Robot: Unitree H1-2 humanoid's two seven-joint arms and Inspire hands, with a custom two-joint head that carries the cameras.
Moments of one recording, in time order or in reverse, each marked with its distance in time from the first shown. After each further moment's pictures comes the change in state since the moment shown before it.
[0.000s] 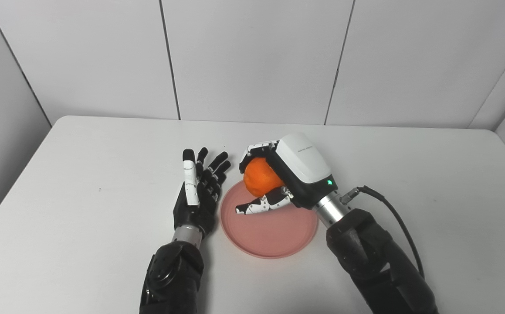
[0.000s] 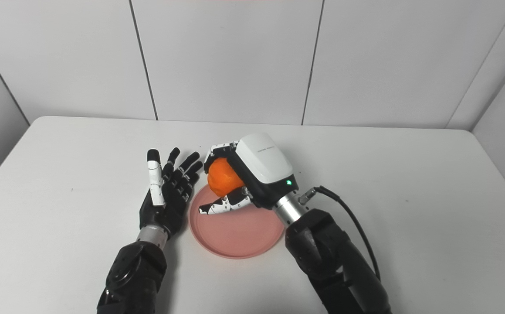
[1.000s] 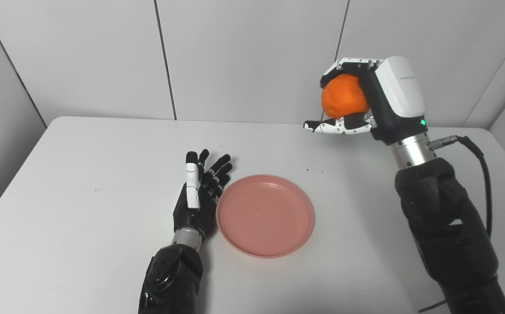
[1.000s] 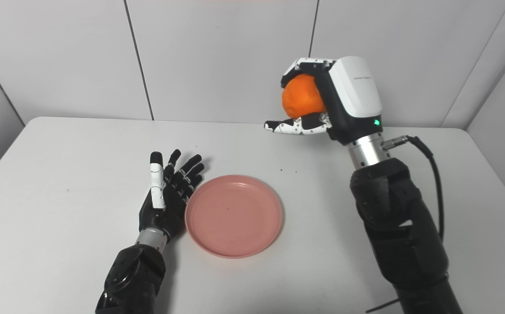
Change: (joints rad) left arm 0.017 -0.001 -0.014 -0.008 0.003 0.000 -0.004; right arm -0.127 -0.098 -0.235 -0.099 0.091 0.062 -0.057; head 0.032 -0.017
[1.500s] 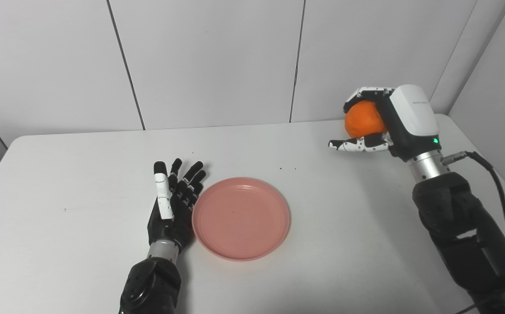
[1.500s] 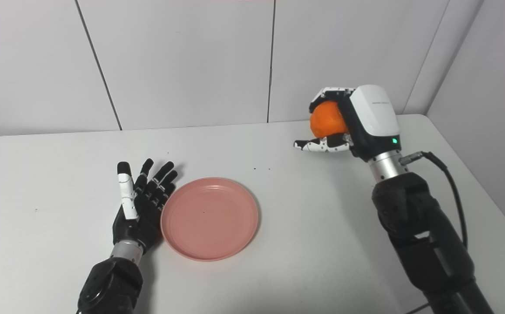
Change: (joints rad) left arm 0.005 0.001 0.004 -0.024 -0.024 0.045 -0.024; right arm 0.117 -0.186 -0.085 0.033 0.047 -0.001 -0.080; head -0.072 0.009
